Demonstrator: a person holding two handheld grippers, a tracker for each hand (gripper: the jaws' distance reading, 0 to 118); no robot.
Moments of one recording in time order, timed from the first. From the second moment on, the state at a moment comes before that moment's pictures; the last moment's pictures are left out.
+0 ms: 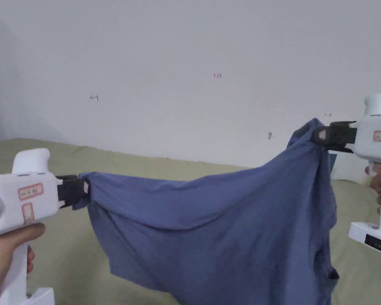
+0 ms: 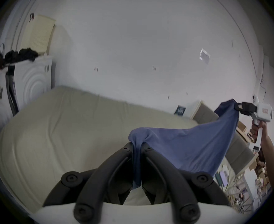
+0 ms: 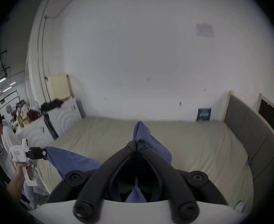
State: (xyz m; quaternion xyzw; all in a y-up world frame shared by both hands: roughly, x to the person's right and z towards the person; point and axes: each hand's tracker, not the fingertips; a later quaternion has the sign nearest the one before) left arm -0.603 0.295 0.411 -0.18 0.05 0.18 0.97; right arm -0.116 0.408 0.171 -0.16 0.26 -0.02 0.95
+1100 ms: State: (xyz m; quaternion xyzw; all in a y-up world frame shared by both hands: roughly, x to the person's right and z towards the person) left arm -0.685 0.220 0.180 -0.17 0.15 0.23 0.95; right arm -0.153 0.339 0.004 -0.07 0.24 -0.12 0.96
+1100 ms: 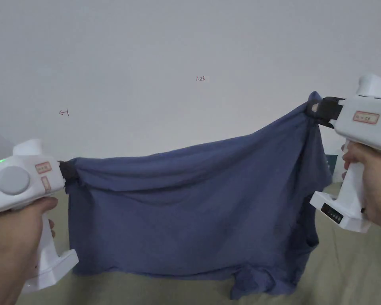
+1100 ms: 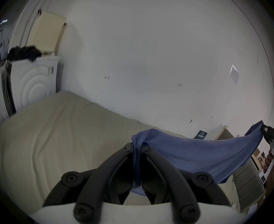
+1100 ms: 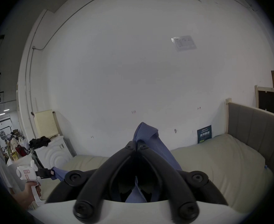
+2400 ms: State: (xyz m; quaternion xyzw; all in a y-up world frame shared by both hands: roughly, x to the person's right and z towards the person) left arm -0.558 0.047 0.582 -0.38 0.07 0.13 0.91; right arm -0.005 0.053 0.439 -0.36 0.20 -0.02 0.91
